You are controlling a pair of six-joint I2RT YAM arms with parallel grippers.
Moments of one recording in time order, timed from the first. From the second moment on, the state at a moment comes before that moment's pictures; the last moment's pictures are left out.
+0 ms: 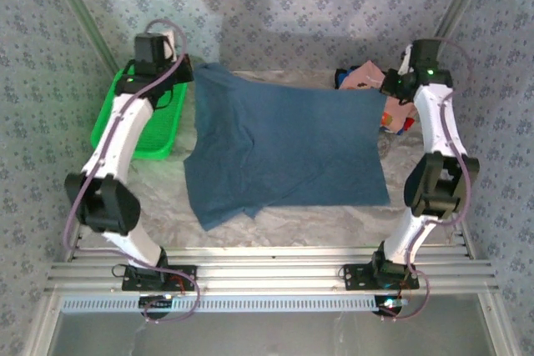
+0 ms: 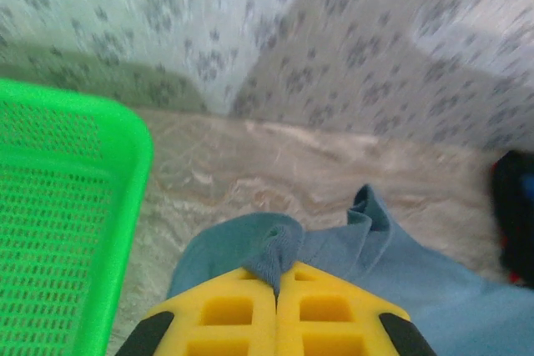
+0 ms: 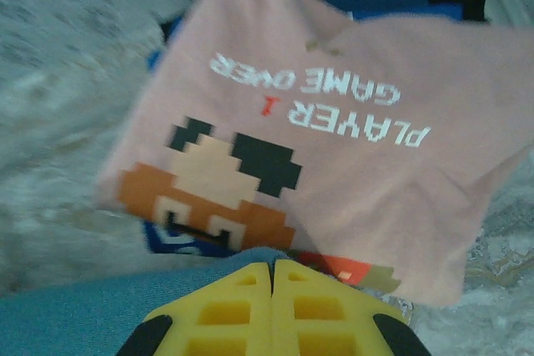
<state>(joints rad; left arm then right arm) -0.15 1.63 1.73 -0.57 0.08 -0.32 -0.15 1.77 1.80 -0.83 -0.14 0.21</state>
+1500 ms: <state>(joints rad) -0.17 1.70 1.81 -0.60 0.09 -0.18 -0.27 1.52 1.75 -1.22 -0.04 0.22</state>
